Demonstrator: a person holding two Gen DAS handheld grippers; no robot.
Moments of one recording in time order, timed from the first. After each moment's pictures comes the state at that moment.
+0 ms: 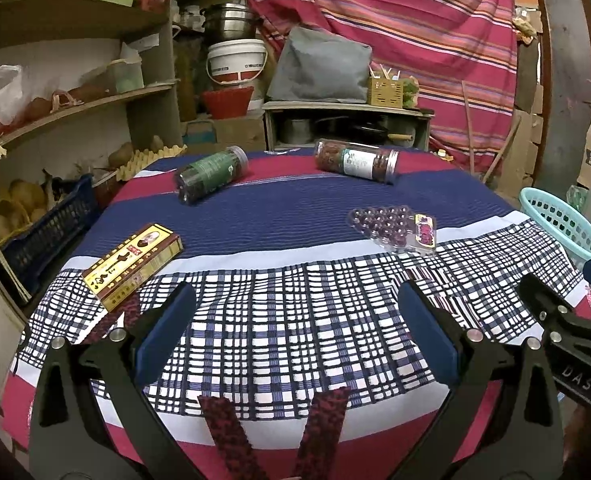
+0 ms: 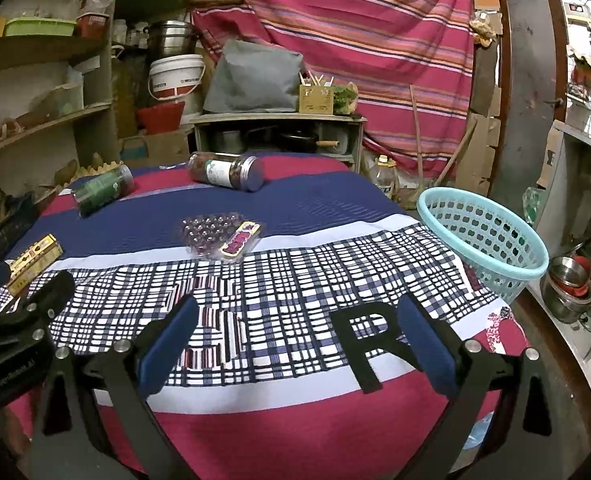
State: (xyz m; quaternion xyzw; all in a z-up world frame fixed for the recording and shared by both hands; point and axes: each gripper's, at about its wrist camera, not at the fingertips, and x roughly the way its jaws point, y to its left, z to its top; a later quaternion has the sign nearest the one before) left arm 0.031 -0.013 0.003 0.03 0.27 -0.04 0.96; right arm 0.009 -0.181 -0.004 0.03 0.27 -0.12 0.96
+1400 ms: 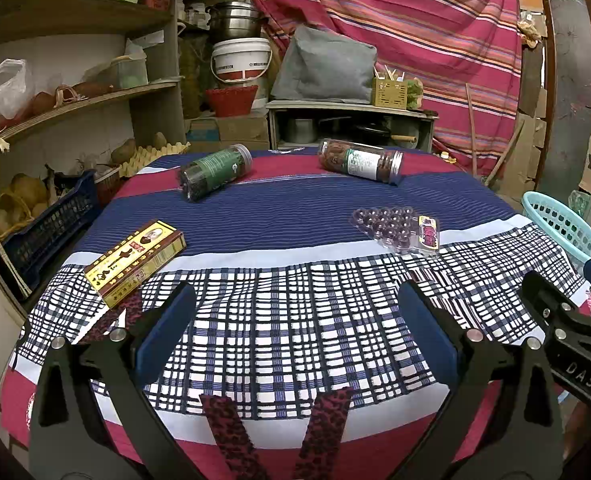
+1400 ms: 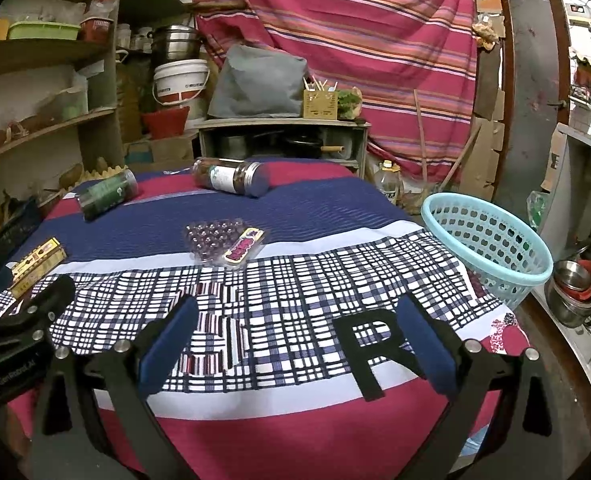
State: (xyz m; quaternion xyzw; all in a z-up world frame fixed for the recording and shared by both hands) left arm 0.031 -0.011 0.003 0.02 0.27 -0.03 0.96; right arm 0.010 -0.184 -0.002 0.03 0.26 -0.11 0.96
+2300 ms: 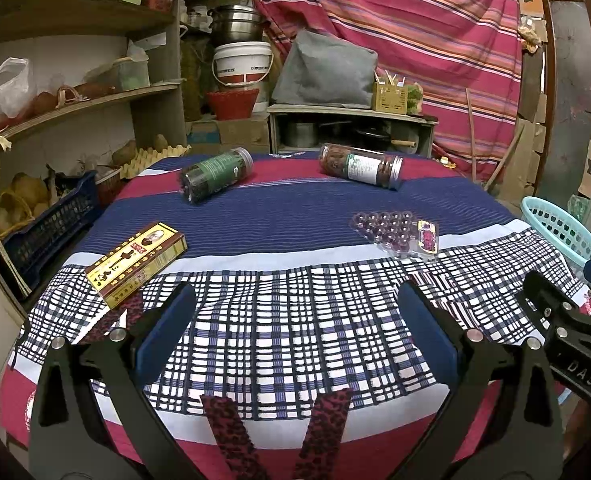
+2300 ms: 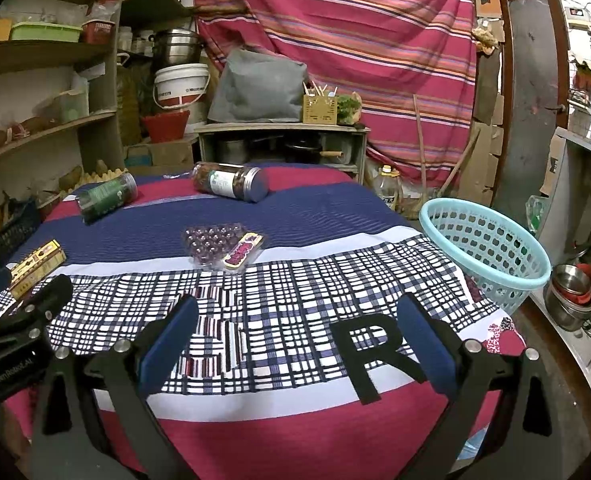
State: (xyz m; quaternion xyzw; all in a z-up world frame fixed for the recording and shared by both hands) left arm 0.030 -0.010 0.004 0.02 0.27 -0.03 0.96; right arm 0.009 -0.187 0.000 0.03 0.25 -0.11 0.96
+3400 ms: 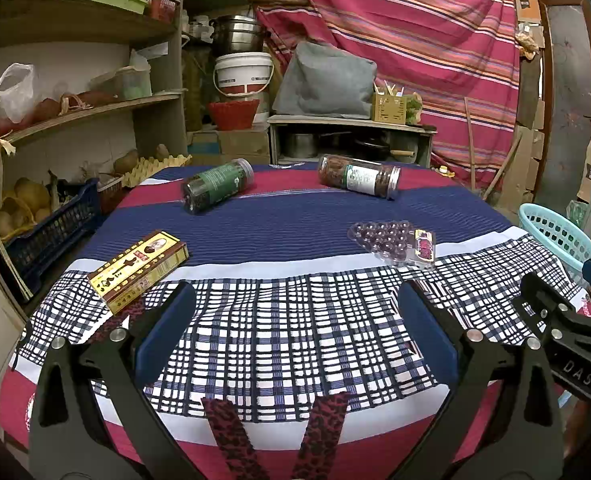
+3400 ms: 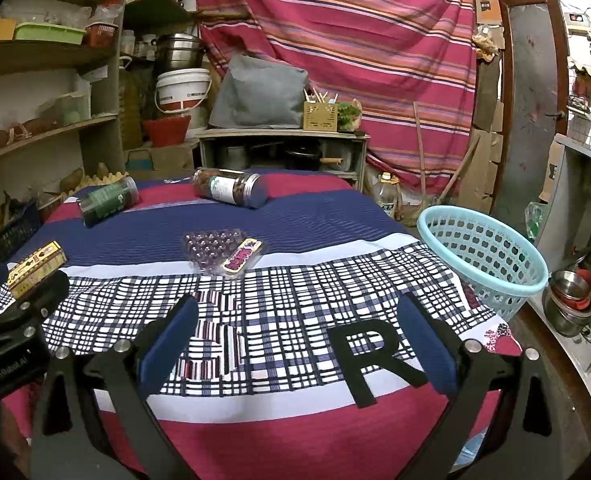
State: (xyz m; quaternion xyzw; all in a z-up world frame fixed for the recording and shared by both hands) left arm 0.026 -0.014 0.009 0.02 0.25 -0.03 0.97; right arm 0.010 -0.191 0.006 0.02 0.24 -0.11 0.96
